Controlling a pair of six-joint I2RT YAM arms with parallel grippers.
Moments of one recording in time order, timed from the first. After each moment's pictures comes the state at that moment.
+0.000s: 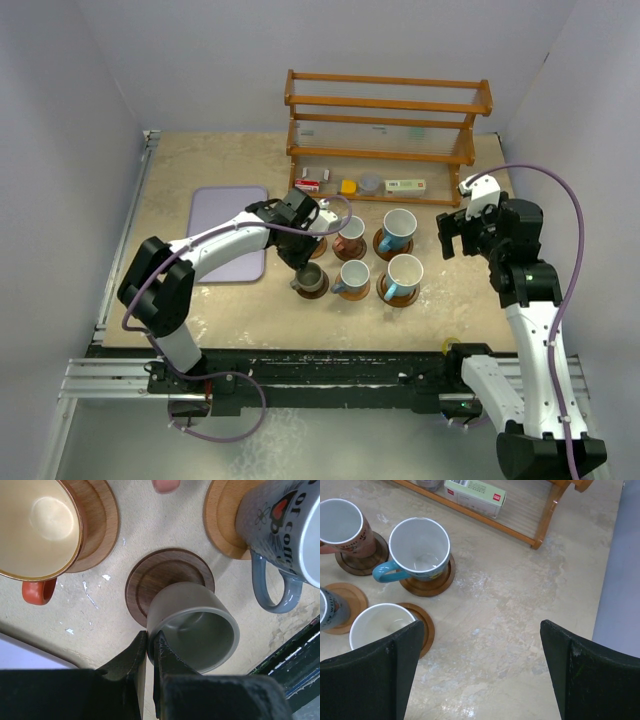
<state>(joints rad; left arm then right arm) -0.69 1.70 1.23 -0.69 0.19 0.09 -0.01 0.80 0.98 -0.69 -0.15 -0.32</state>
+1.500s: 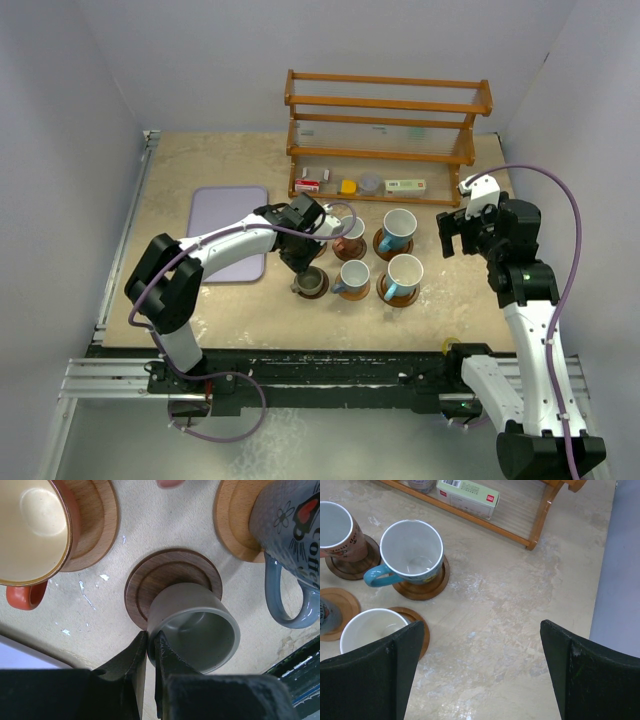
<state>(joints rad) -0.72 1.74 1.23 -0.69 0.13 0.06 -0.01 0.80 0.95 -0.65 -0.12 -0.31</state>
